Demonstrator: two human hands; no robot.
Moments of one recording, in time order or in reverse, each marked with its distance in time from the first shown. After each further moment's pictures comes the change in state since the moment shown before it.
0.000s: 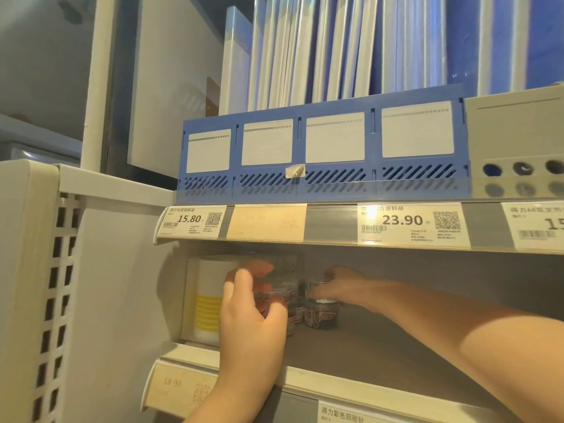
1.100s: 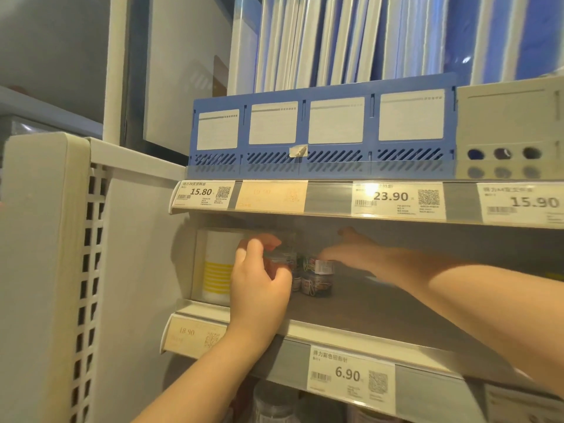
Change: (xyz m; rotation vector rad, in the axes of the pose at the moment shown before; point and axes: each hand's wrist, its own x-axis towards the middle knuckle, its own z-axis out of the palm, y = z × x) left_hand -0.003 0.010 -0.003 0.071 -0.045 -0.004; right_hand -0.046 -0.015 -0.028 0.070 0.067 0.042
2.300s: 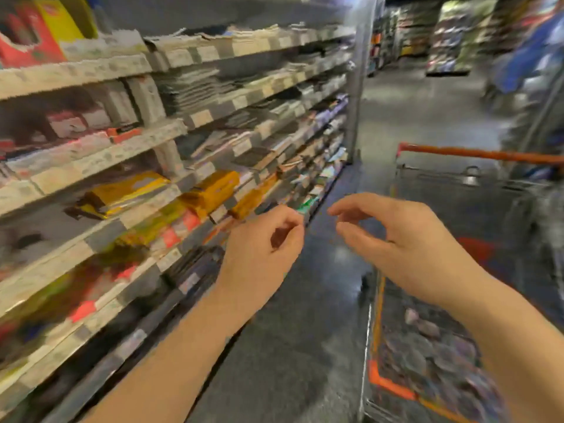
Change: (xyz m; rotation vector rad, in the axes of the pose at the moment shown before) left_hand -0.513 0.363 -0.174 -0.953 -1.416 0.387; right_hand -0.872 -0.005 -0.049 -0.403 0.680 0.718
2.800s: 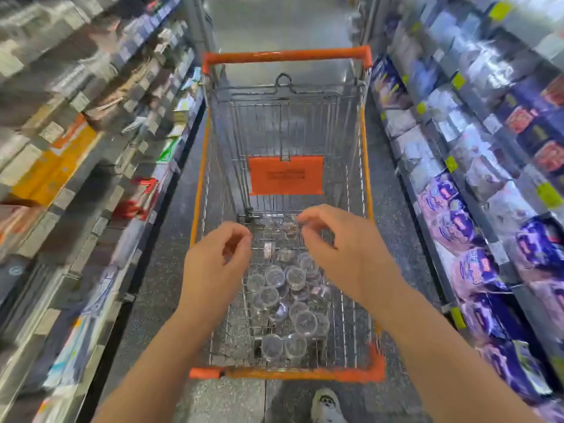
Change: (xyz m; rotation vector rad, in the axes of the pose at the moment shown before) left_hand 0.007 0.057 0.329 -0.134 -0.339 -0.249; right_hand -0.165 0.262 -0.091 0.010 0.167 0.614
